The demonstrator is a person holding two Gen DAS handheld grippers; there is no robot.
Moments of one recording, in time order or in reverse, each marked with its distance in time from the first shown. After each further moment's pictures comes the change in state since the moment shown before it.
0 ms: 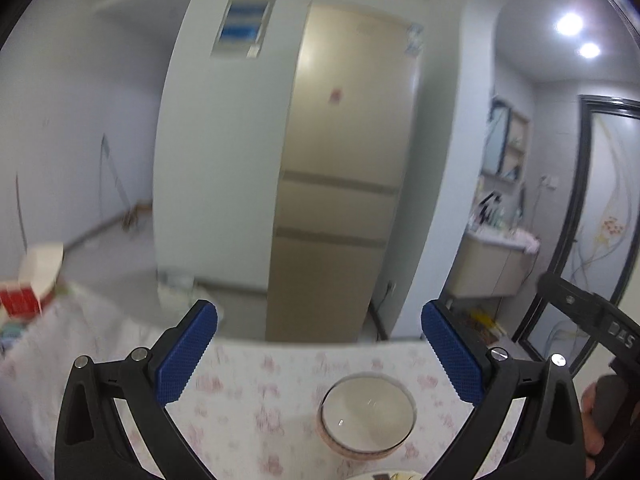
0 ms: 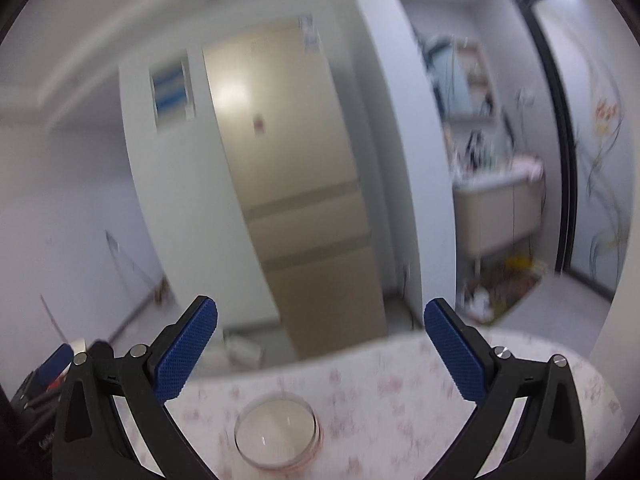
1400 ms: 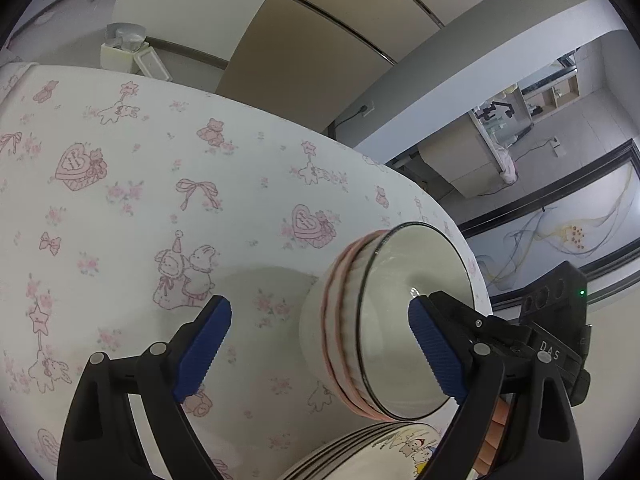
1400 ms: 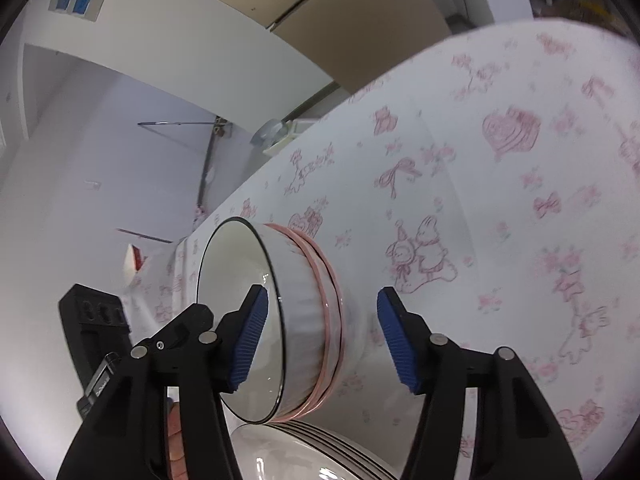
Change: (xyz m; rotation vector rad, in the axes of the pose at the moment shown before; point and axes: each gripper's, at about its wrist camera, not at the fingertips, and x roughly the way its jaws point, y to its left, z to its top) left arm 0.200 0.058 -0.137 -0.387 0.736 -0.263; right arm 0.200 -0.063 -0.137 0.365 0.870 0.366
